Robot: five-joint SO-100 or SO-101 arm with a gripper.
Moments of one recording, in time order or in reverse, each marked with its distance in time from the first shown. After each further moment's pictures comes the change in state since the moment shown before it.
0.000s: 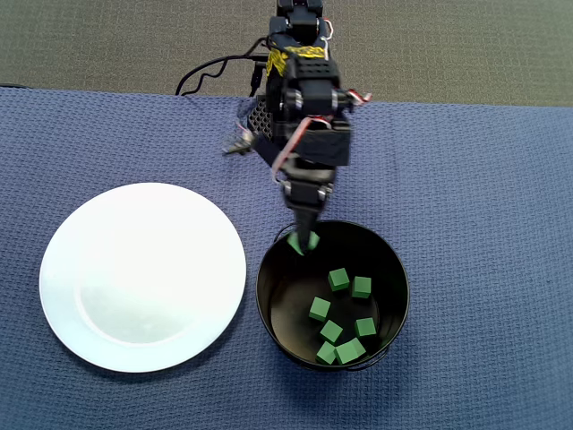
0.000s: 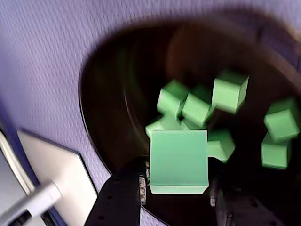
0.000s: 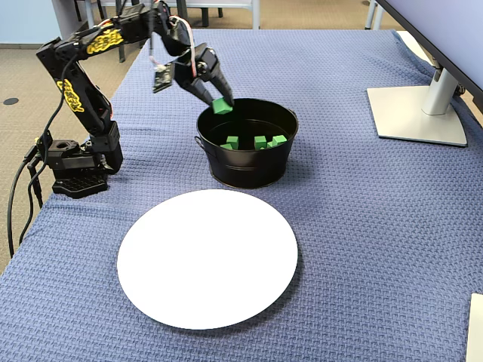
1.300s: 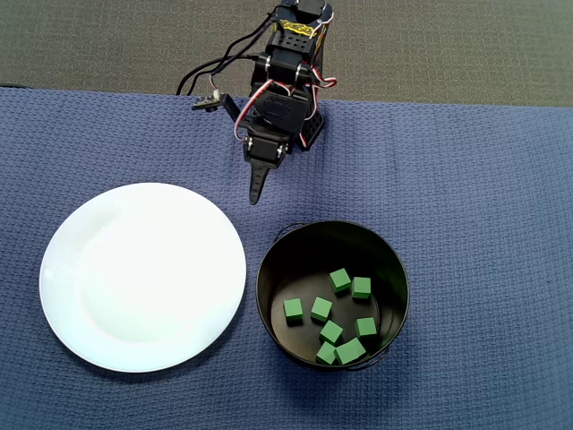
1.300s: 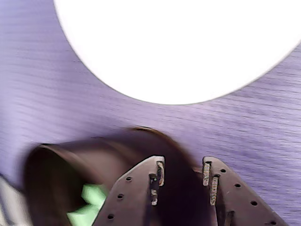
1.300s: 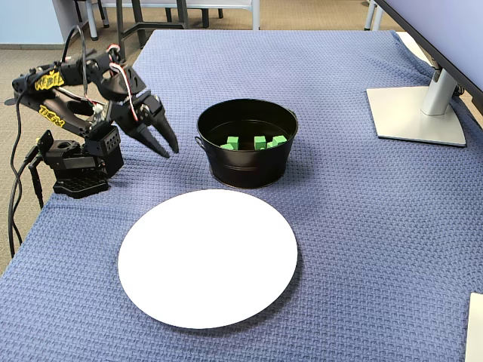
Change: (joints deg) arm 21.1 53.9 55.5 -4.0 -26.7
